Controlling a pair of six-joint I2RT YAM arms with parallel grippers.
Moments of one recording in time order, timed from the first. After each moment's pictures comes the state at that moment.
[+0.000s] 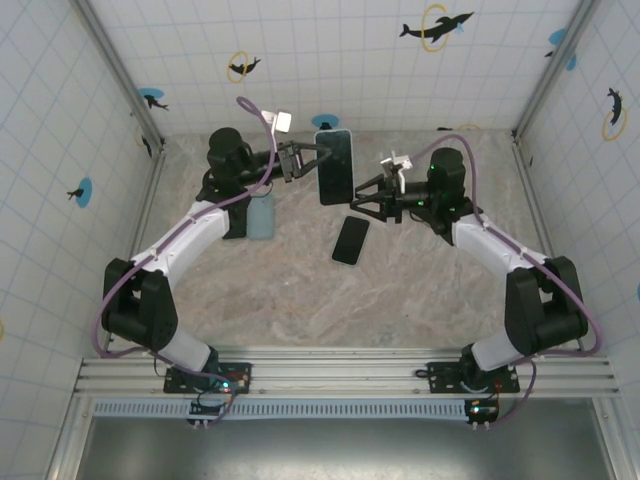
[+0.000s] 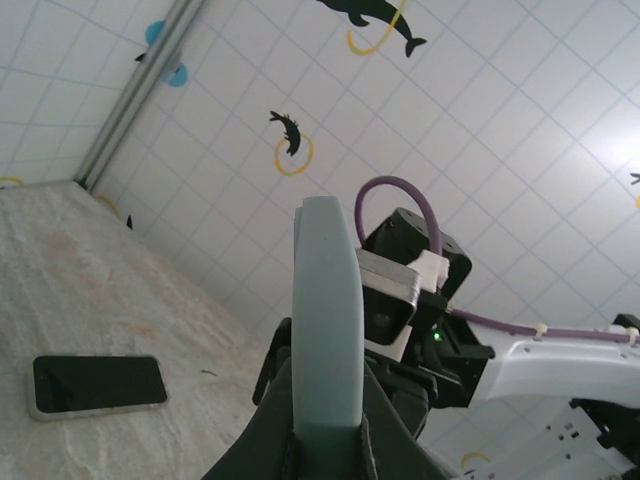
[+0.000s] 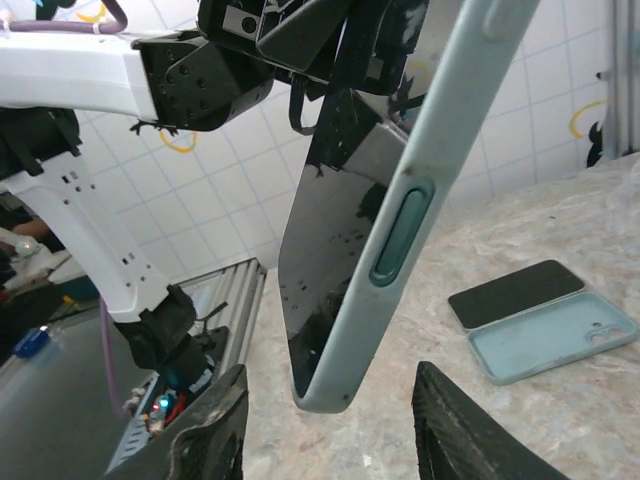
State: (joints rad) left arm -0.40 1.55 1.21 0.47 1.01 -0.76; right arm 0.35 1.51 0.98 0.39 -1.27 0.18
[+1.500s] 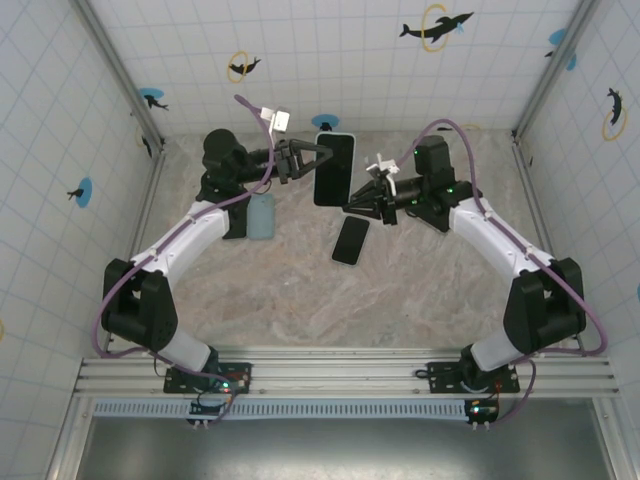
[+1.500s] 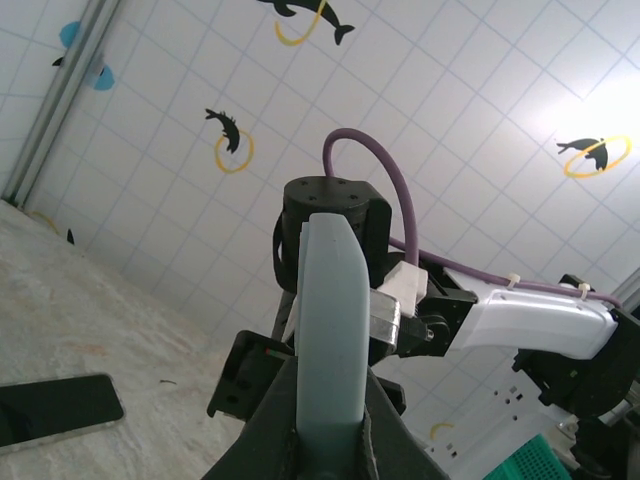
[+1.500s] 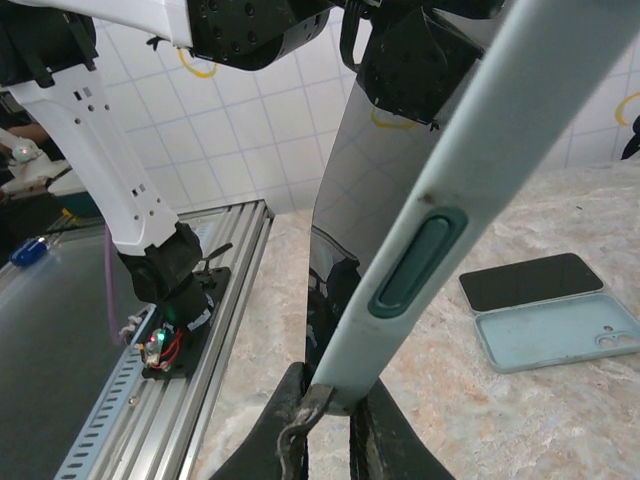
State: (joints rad) left arm -0.41 1.55 1.21 0.61 1.11 -0.84; right arm 0.41 1.52 1.20 -0.24 -1.23 -0.35
